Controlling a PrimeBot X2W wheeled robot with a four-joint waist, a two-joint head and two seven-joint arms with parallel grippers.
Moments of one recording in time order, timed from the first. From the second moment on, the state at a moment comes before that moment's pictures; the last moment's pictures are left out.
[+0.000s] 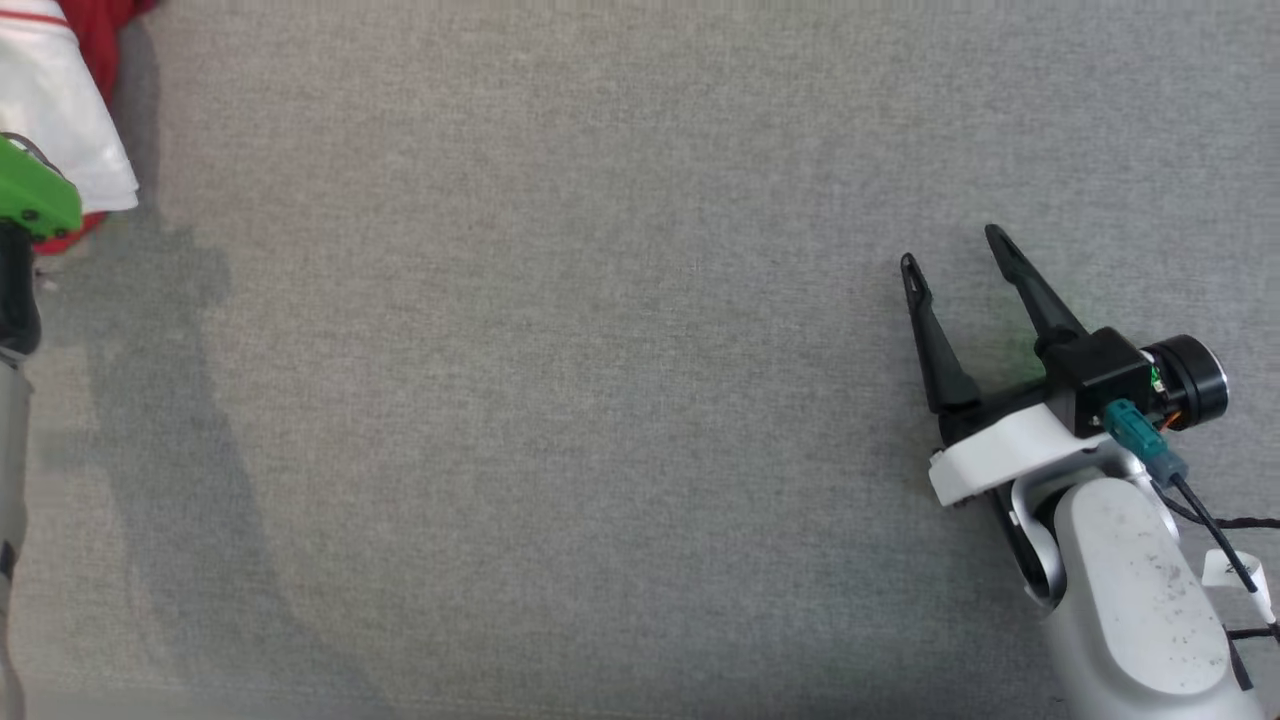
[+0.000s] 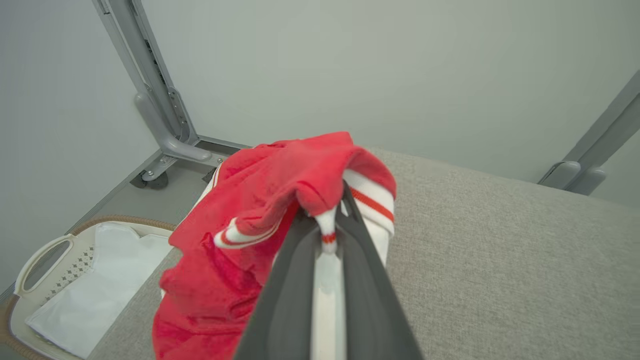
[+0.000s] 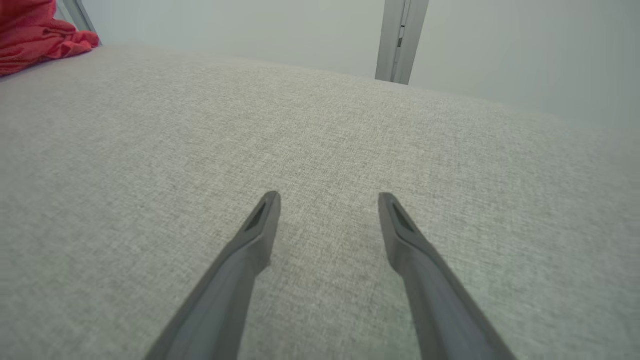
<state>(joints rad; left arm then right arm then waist) -1.01 0.43 -0.27 0.95 -0.71 -0.13 -0.21 -0.36 -0.05 0.05 0.17 -0.05 0.13 -0.22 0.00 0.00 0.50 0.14</state>
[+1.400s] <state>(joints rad) -1.05 0.21 -0.65 0.38 -0.66 -0.07 -0.01 -0.27 -0.05 0.01 0.28 0.15 0.13 -0.26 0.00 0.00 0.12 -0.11</state>
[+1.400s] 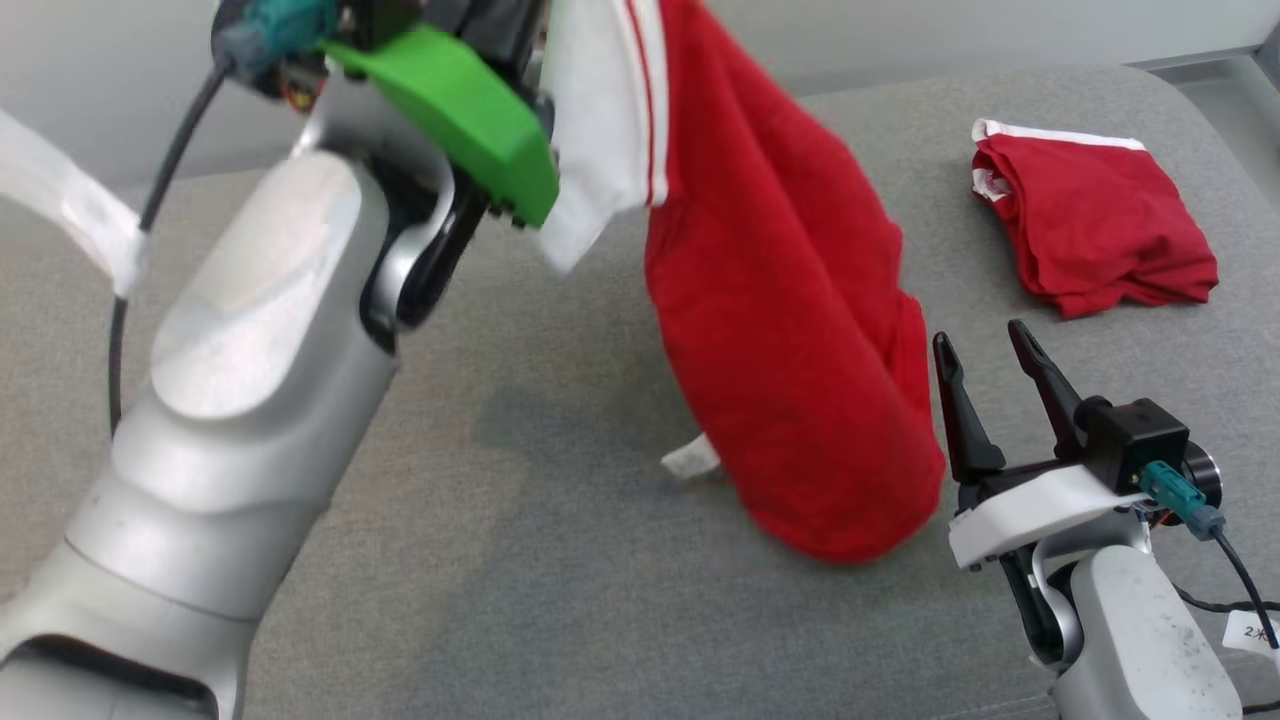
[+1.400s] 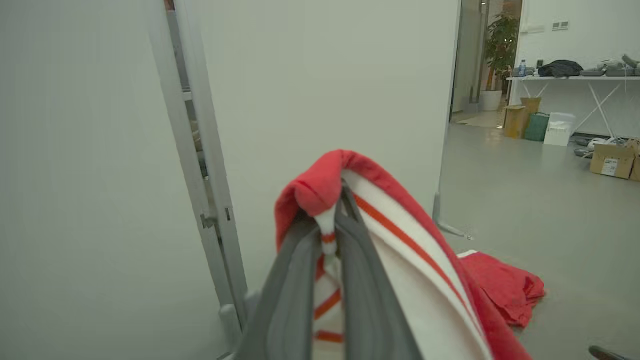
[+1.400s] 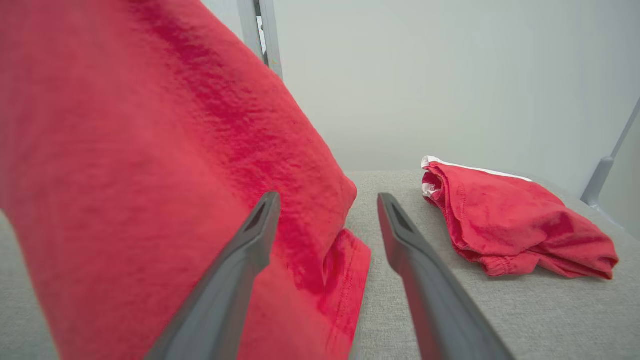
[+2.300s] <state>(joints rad) -0.72 0.38 -0.49 0.82 -0.74 -0.04 -0.26 -0.31 -0.05 0.00 0.25 0.11 0.13 -0.26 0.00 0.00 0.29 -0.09</state>
